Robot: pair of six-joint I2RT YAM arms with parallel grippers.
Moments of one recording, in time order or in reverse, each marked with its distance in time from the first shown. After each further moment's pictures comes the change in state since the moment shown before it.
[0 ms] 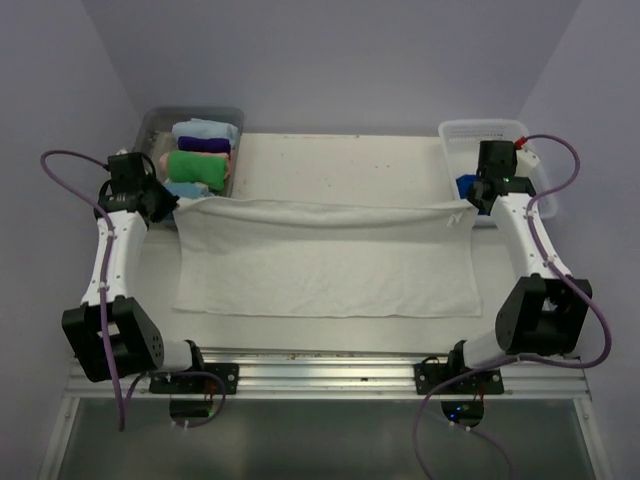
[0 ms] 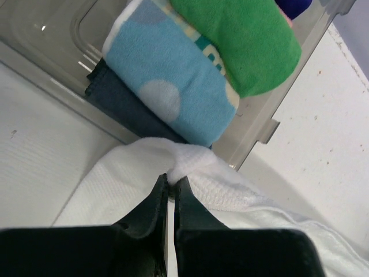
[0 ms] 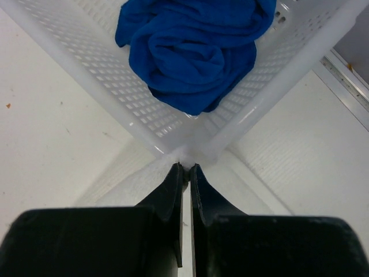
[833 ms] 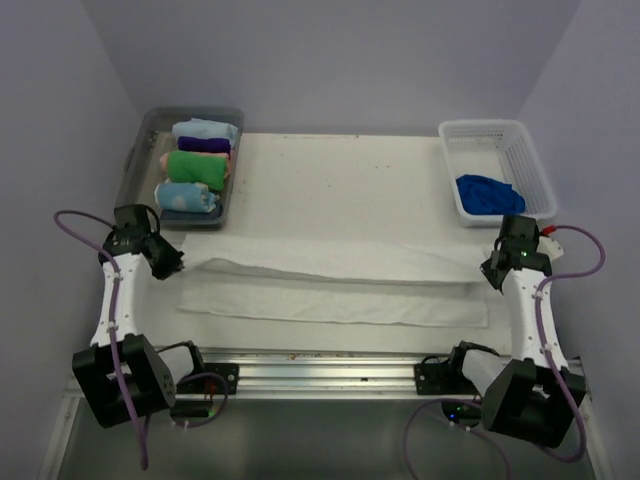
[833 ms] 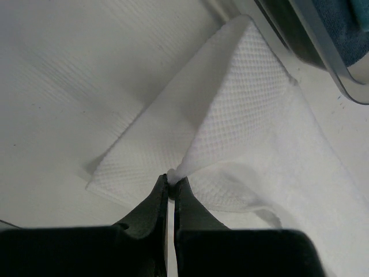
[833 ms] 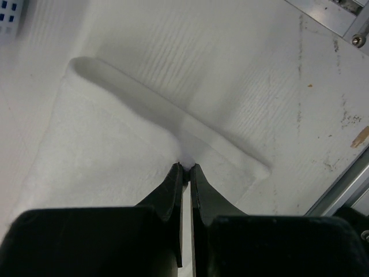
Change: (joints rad) left arm 0.071 -0.259 -0.380 -0.175 0.008 0.024; right arm -0.182 -0.491 -0.562 -0.167 -0.064 0.145
